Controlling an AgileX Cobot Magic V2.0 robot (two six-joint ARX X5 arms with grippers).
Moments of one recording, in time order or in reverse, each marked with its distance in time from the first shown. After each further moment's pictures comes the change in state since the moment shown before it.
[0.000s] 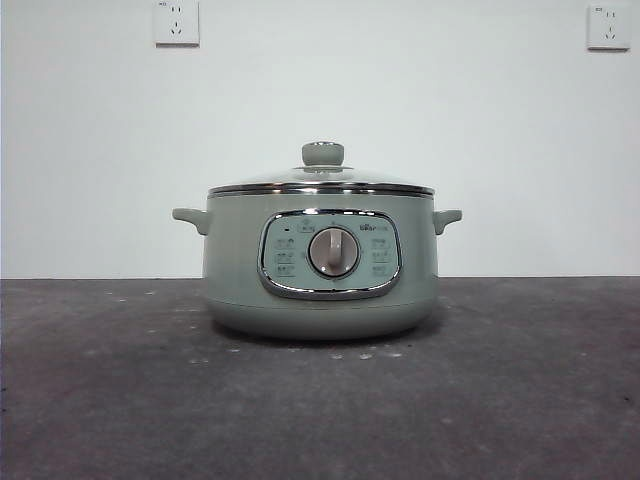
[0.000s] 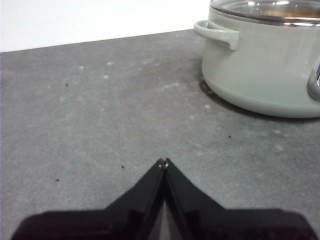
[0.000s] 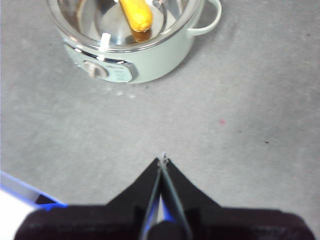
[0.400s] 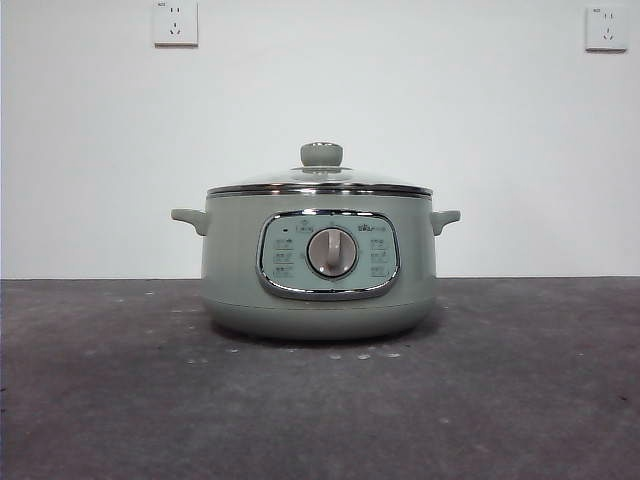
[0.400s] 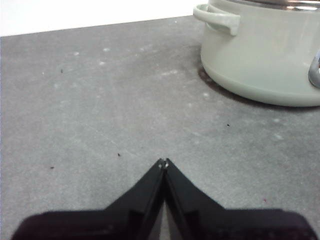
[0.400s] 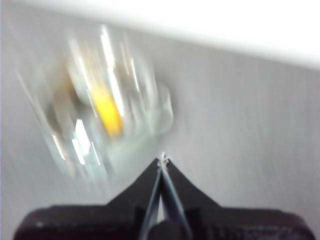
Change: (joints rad) left arm 0.000 0.049 0.000 0.000 0.000 0.000; right arm -0.150 -0.240 -0.126 0.405 -0.060 -0.038
